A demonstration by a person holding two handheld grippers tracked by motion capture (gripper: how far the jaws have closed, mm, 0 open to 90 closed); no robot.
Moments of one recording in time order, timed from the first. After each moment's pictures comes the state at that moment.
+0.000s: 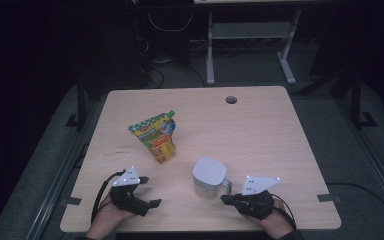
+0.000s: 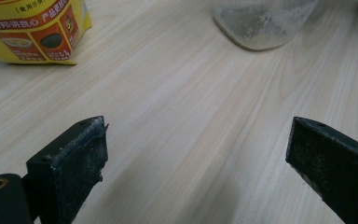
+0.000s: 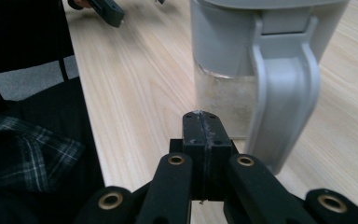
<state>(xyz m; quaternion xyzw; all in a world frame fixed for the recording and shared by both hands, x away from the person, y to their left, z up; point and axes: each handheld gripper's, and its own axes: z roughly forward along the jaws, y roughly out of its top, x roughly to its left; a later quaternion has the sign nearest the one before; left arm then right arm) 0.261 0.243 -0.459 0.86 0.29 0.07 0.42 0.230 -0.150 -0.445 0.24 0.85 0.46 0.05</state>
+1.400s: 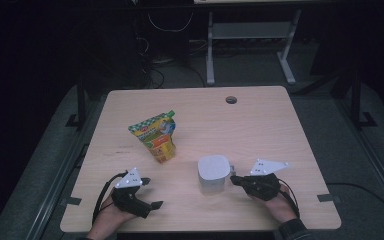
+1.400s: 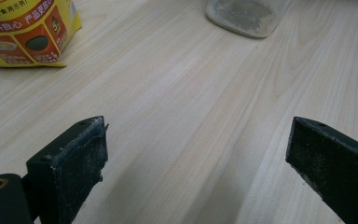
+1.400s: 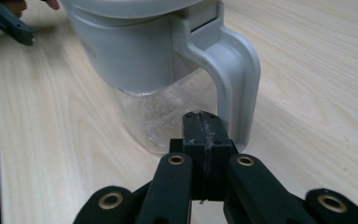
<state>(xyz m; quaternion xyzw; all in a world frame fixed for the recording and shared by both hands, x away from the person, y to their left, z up) 0.258 0.238 -0.459 0.86 0.28 0.07 0.42 0.273 -0.176 -0.452 0.29 0.83 0.46 0.09</state>
